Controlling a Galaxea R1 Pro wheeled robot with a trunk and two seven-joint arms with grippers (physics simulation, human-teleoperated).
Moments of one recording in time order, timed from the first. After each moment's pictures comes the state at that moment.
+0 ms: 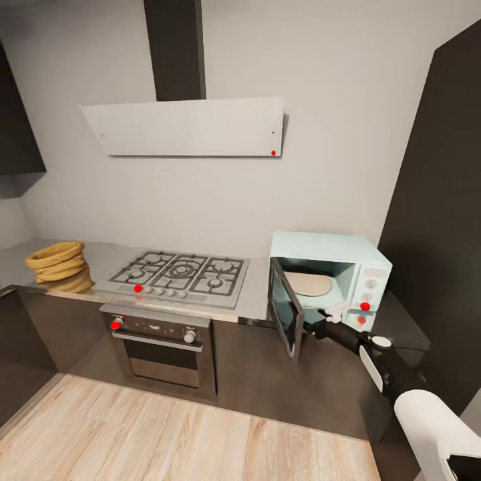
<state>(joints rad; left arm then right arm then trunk) -0.21 -0.07 0.02 -0.09 0.00 -0.13 0.00 -0.75 -0.17 -0.07 -0.60 0.01 -0.03 0.68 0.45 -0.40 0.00</state>
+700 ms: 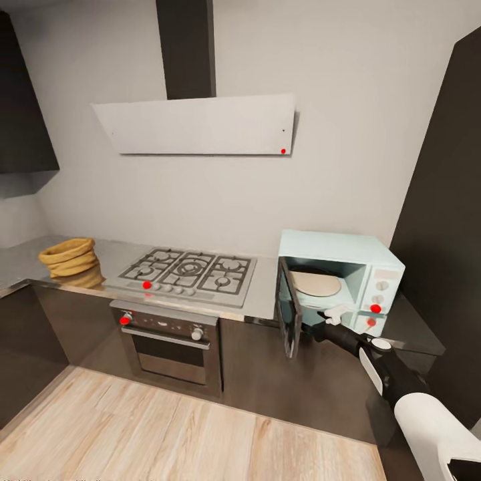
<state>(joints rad) -0.21 -0.07 0.02 -0.09 0.00 -0.13 0.00 -0.74 -0.17 -0.07 -0.61 0.01 -0.03 0.68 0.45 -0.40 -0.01</state>
